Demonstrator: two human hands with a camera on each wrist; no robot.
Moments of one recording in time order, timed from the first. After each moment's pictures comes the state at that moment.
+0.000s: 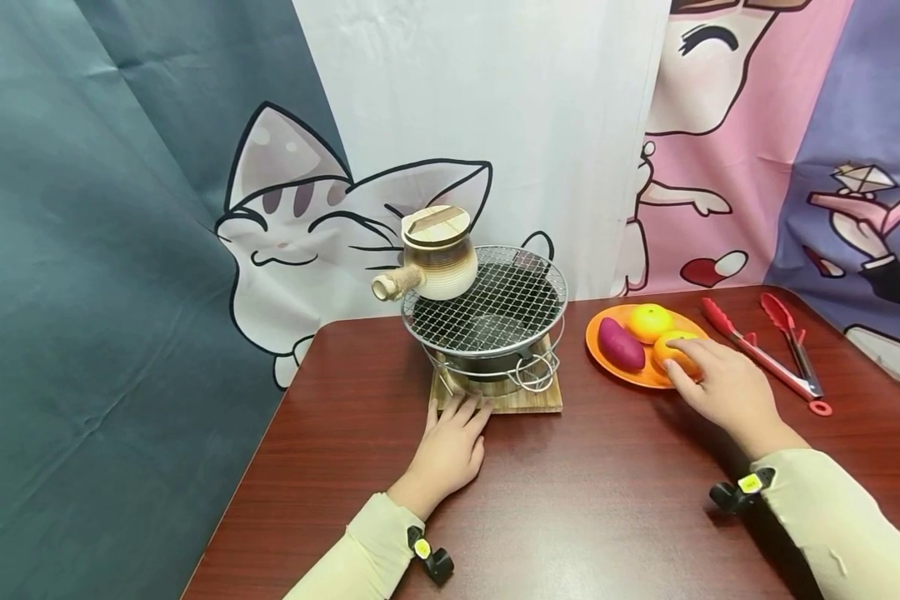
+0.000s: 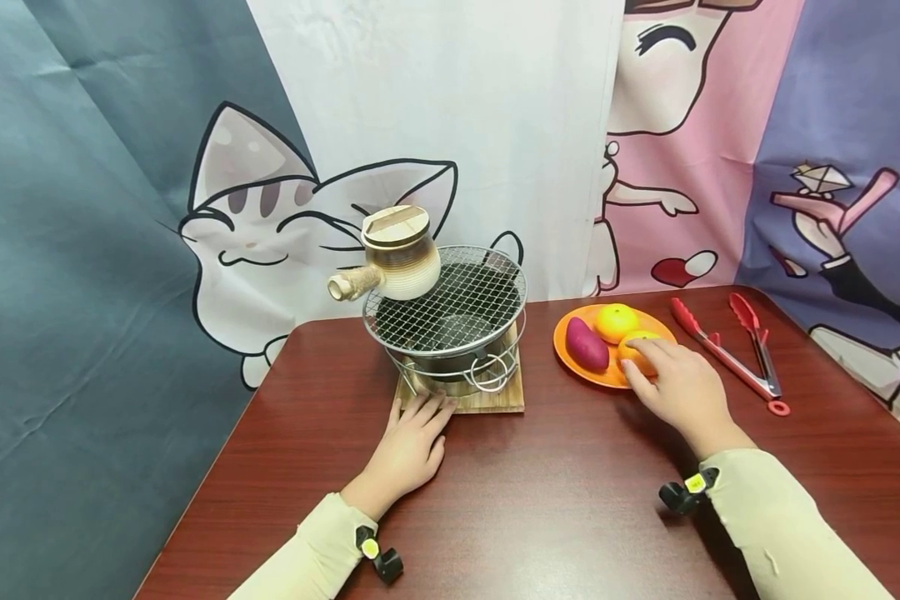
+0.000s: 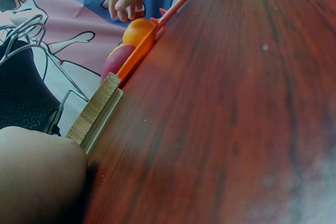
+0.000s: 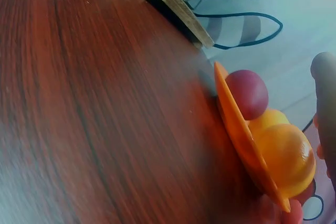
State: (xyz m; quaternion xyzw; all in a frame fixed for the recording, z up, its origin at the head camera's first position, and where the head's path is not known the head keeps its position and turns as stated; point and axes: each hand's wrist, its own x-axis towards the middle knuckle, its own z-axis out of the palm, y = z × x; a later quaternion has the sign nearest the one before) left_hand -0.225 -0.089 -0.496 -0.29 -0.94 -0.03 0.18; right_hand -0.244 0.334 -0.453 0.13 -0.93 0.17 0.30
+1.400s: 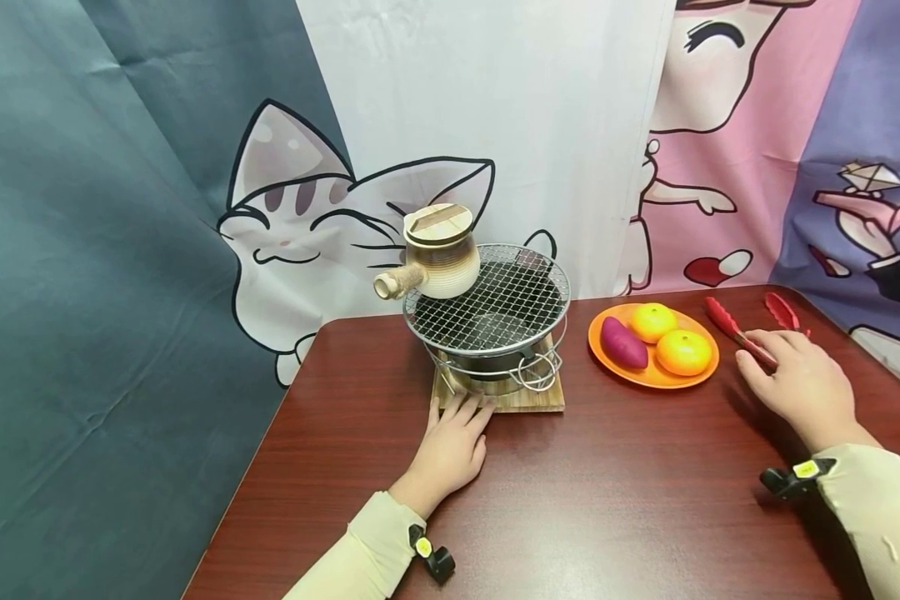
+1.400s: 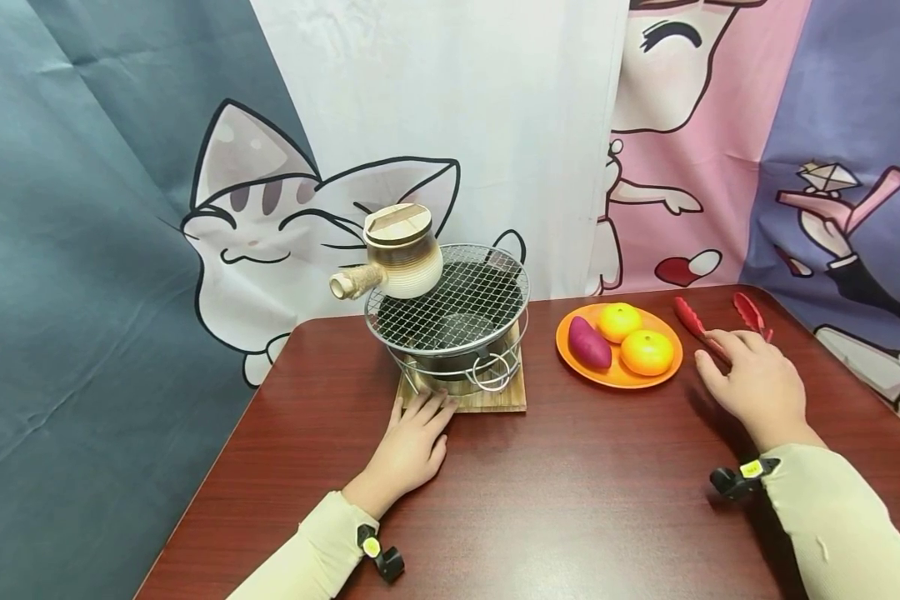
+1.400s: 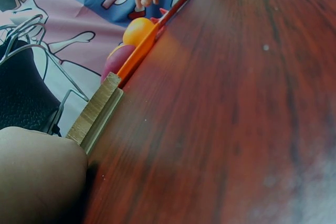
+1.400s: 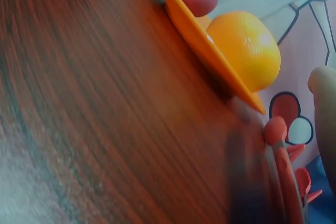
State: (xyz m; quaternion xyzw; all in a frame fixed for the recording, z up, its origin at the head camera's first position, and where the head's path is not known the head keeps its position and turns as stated) left_hand -0.226 -0.089 -0.496 -0.29 -0.94 -0.02 0.17; right_hand -0.245 0.417 -0.457 0.00 -0.96 0.18 0.22
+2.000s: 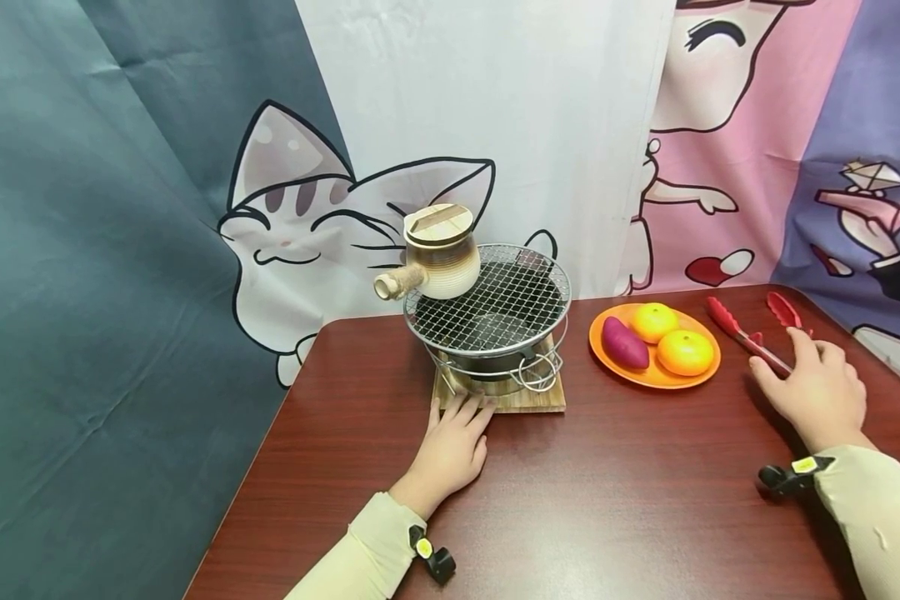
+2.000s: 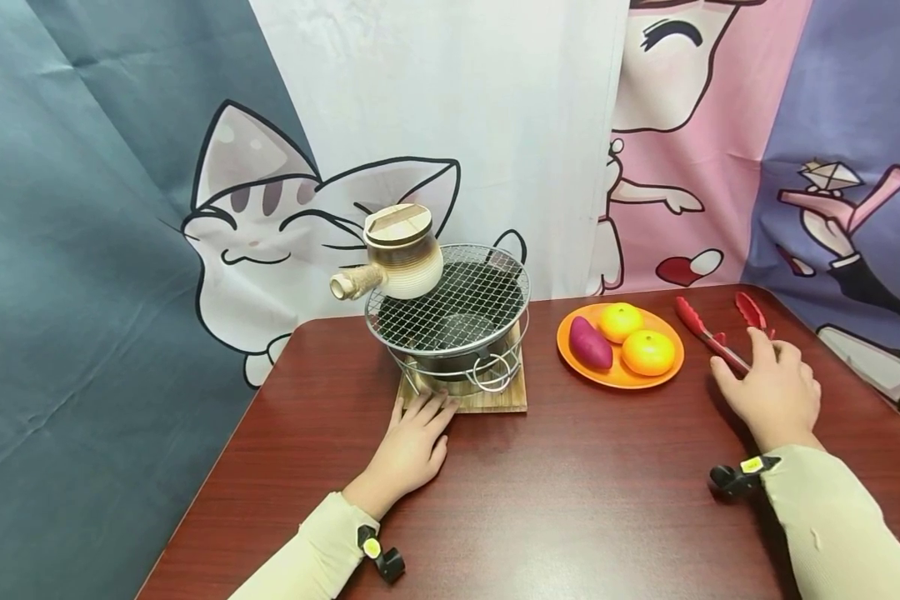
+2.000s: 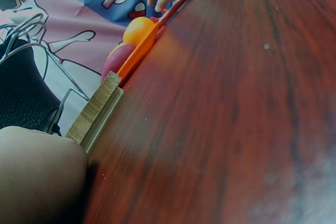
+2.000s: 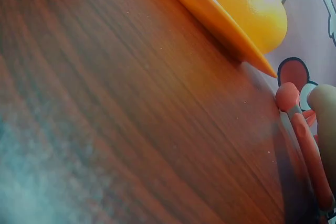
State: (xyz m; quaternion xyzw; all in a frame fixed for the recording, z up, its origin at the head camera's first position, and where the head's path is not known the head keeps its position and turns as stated) left_hand -0.224 -0.089 -0.494 -0.29 -0.94 -0.02 0.17; right_hand -0.249 0.441 -0.481 -0.13 -0.96 0.20 0.17
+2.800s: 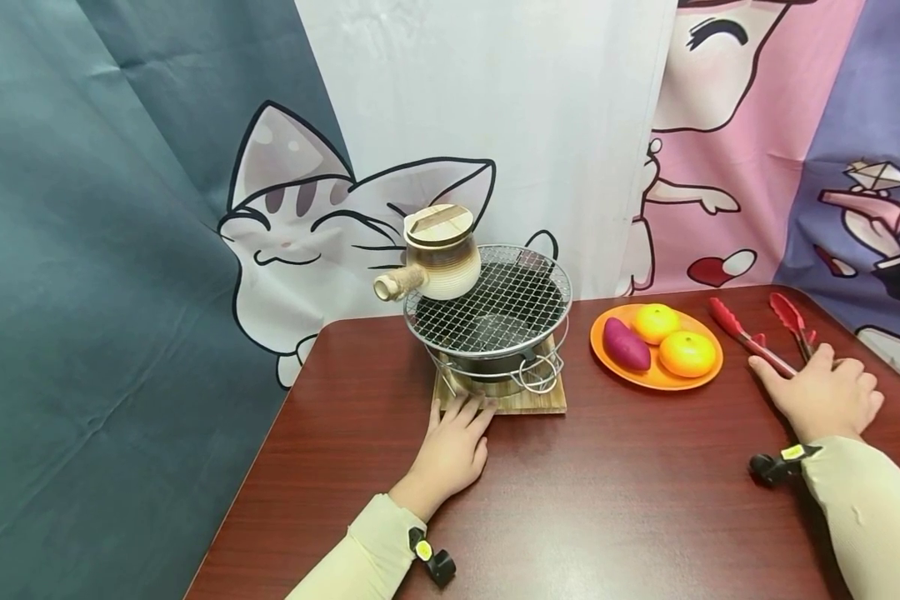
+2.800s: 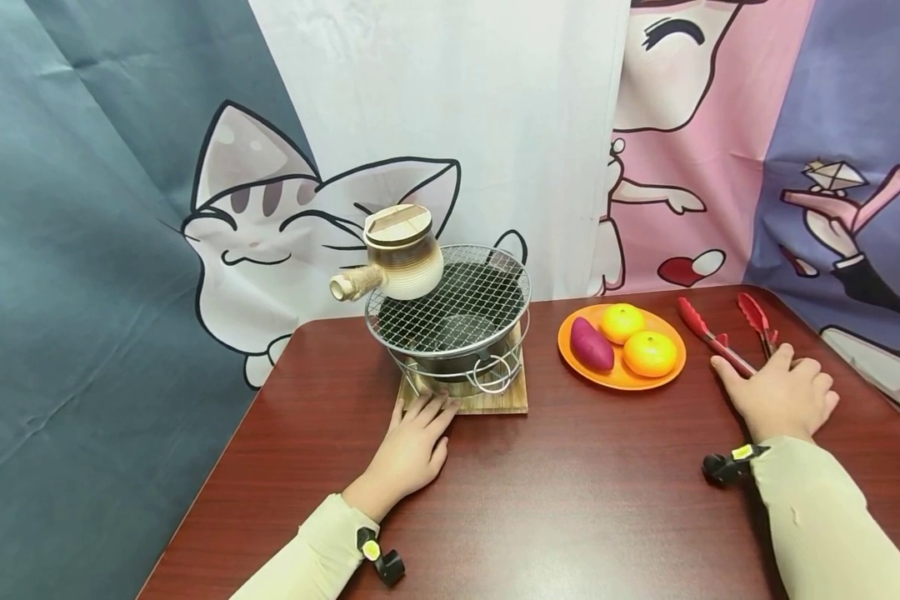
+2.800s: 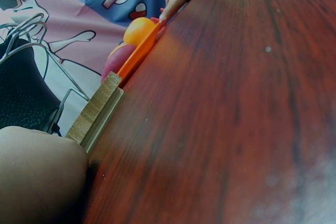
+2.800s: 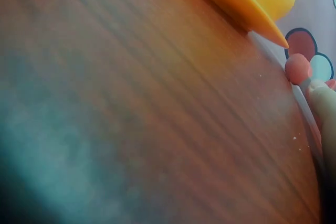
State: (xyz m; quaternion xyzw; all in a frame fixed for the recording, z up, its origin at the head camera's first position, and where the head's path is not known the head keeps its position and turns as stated) left_hand -0.225 -0.089 -0.496 -0.28 -0.94 -0.02 0.17; right_hand -0.258 0.448 -0.496 -0.25 -0.95 0.16 0.12
